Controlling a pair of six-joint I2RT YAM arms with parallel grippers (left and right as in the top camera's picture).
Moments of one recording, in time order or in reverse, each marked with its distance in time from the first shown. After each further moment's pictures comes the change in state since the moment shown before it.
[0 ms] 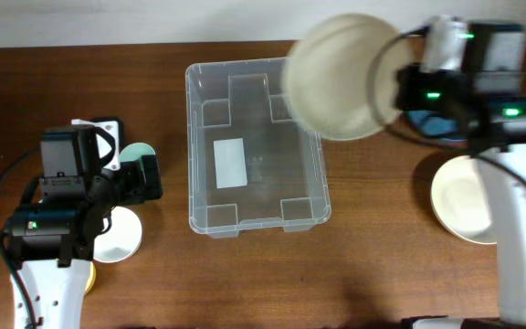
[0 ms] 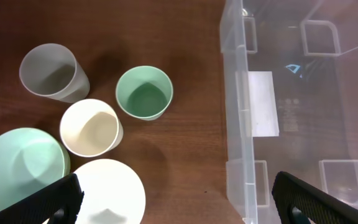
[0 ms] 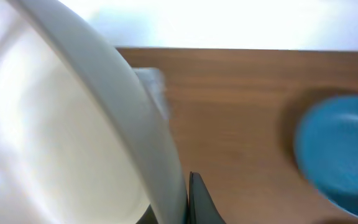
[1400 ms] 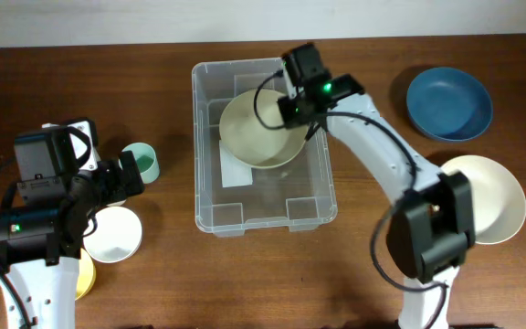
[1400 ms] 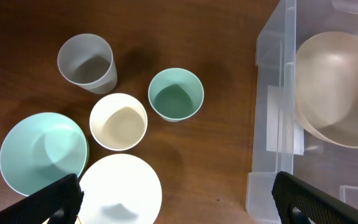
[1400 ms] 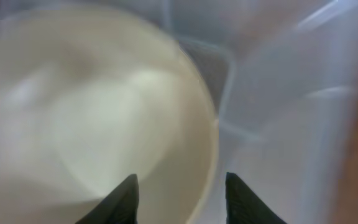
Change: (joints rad) left arm 0.117 0.001 0.000 0.003 0.006 -0.027; right arm 0.381 0.526 0.151 0.060 0.340 0.029
